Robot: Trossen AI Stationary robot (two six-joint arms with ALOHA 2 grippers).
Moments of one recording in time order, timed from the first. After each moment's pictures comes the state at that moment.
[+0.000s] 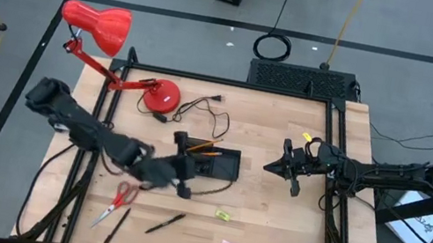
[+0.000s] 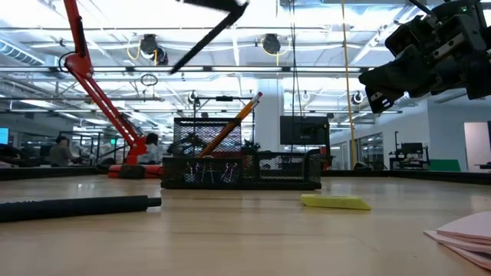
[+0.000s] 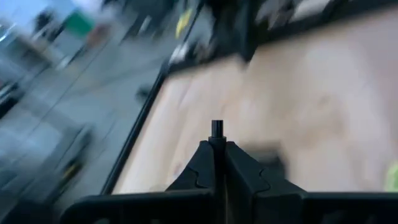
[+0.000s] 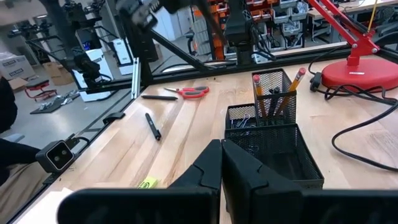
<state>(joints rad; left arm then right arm) -0.39 1.52 1.11 -0.10 -0.74 0.13 -0.14 0.79 0.06 0.60 -0.34 0.17</state>
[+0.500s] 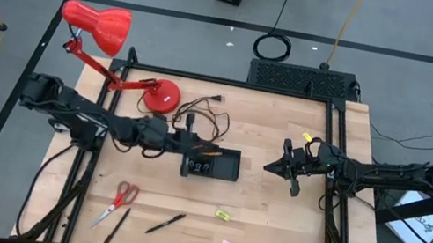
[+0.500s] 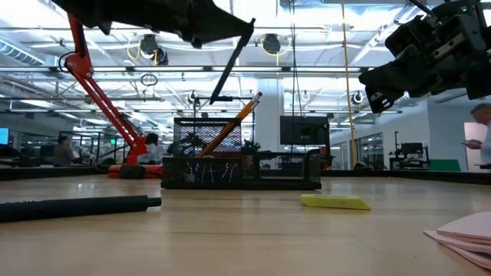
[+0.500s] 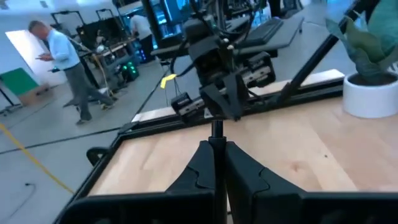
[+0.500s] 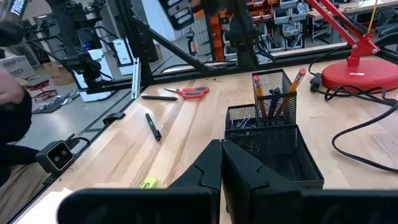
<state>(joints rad) -0.09 1.43 0.73 0.59 -0.17 0.24 -0.14 0.79 0.06 0.60 -0.34 0.17</state>
